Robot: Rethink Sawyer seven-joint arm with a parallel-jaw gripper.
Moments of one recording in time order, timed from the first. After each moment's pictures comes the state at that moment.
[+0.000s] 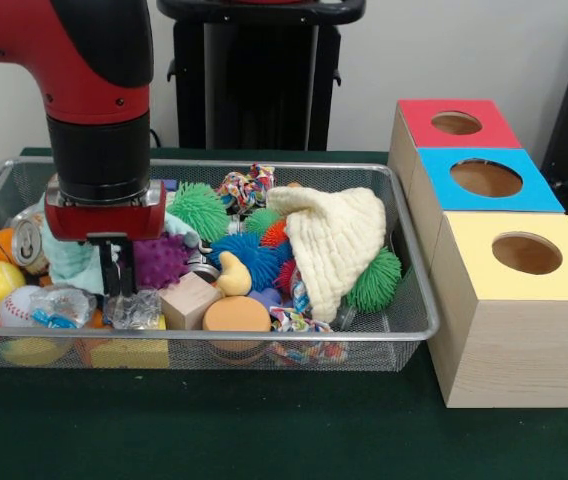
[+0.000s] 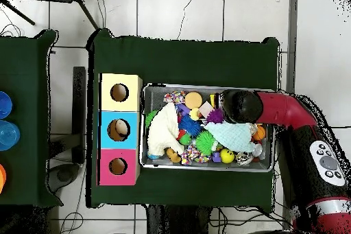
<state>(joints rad) -0.71 -0.49 0.40 1.40 -0.55 0.67 1.57</state>
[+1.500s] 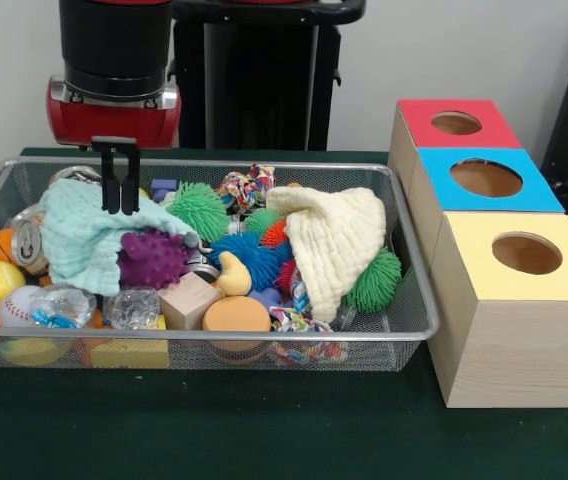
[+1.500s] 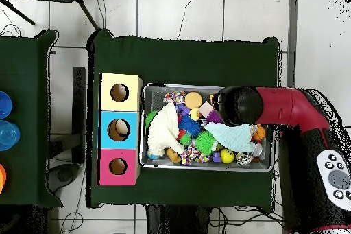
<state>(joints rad) -0.65 -0.68 0.38 1.46 -0.53 0.80 1.57</state>
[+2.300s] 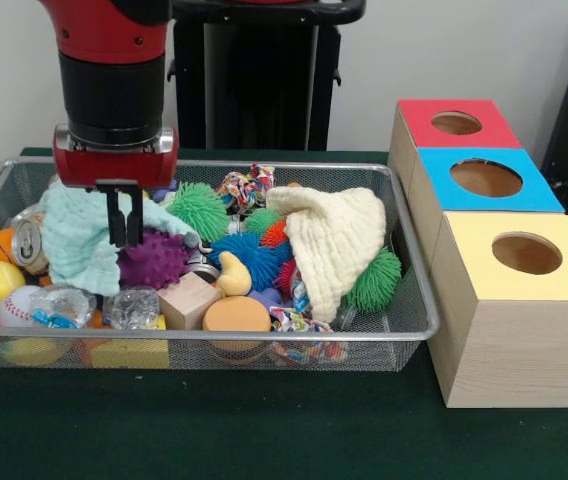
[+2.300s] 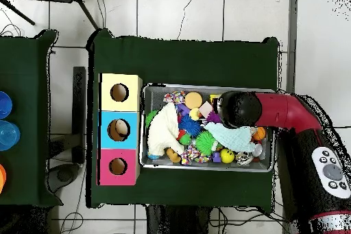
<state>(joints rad) -0.67 -0.59 0.38 1.46 -0.53 0.73 1.57</state>
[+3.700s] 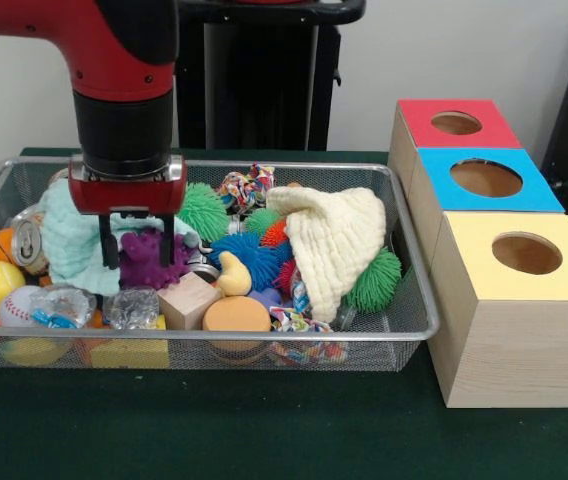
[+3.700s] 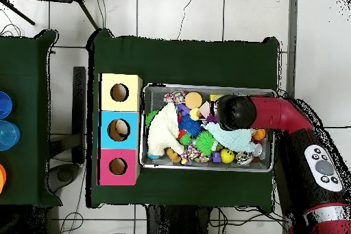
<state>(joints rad) -0.67 -0.54 0.36 1.47 -0.54 0.68 1.57</state>
